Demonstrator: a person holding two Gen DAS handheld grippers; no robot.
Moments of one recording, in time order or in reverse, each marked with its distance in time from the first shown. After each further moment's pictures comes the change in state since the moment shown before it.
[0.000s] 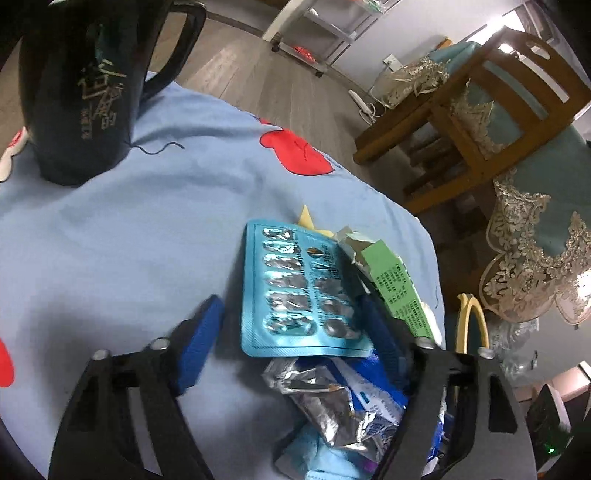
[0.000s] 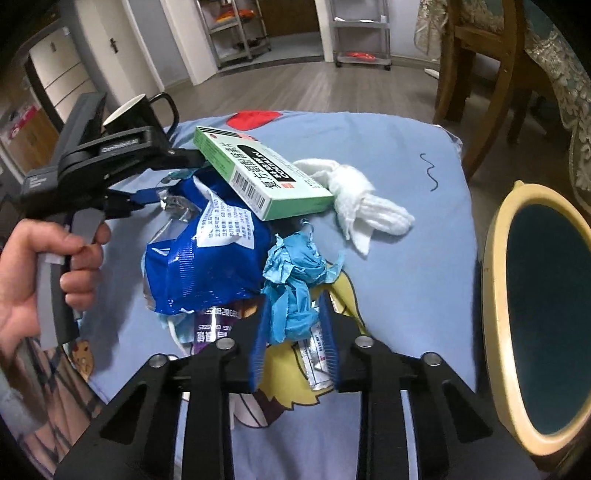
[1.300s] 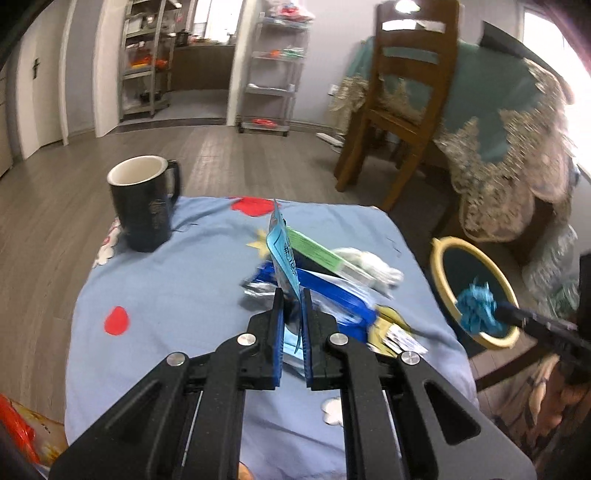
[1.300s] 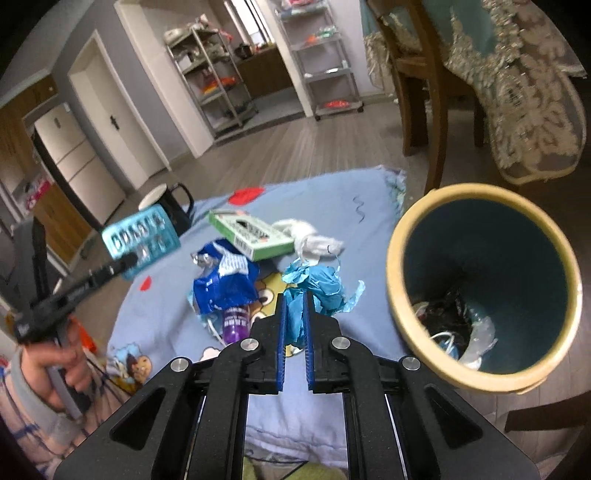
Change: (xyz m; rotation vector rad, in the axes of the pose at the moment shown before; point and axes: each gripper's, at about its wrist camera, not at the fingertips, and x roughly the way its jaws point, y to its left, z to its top) left arm -0.139 -0.102 -0.109 0.425 -0.252 0.205; right arm -0.126 -0.056 -0.038 0.174 -0.242 0.085
